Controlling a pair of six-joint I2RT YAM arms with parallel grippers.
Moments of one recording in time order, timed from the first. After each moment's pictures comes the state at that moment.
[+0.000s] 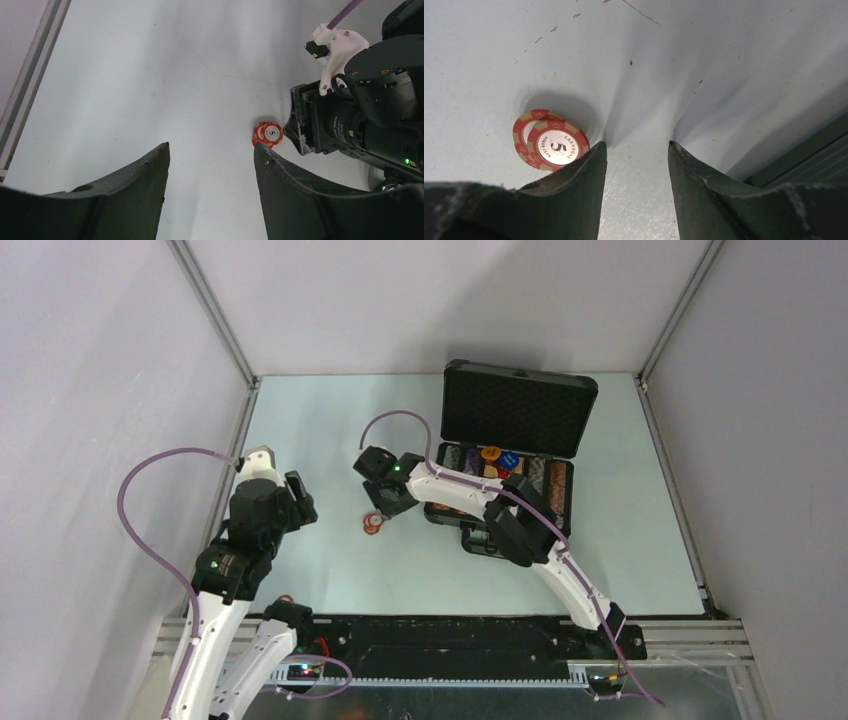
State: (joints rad) left arm -0.26 0.61 0.85 -0.80 -0.31 -0.36; right arm 0.99 2.36 1.99 -0.76 0.17 0.39
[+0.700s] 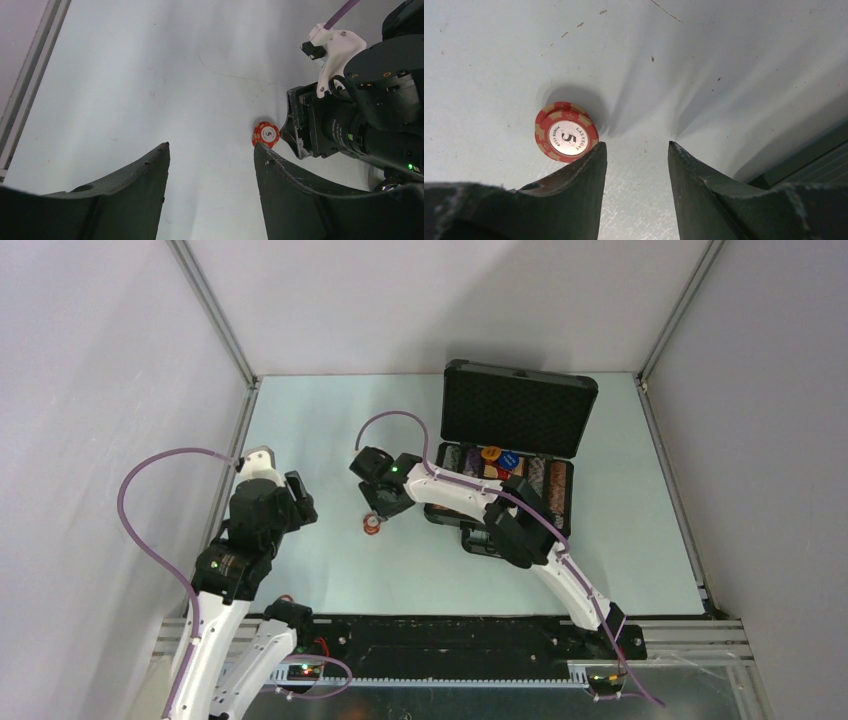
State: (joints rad) left arm -0.26 0.61 0.85 -0.80 -0.31 -0.37; right arm 1.00 2.36 2.01 -0.77 0.15 0.39
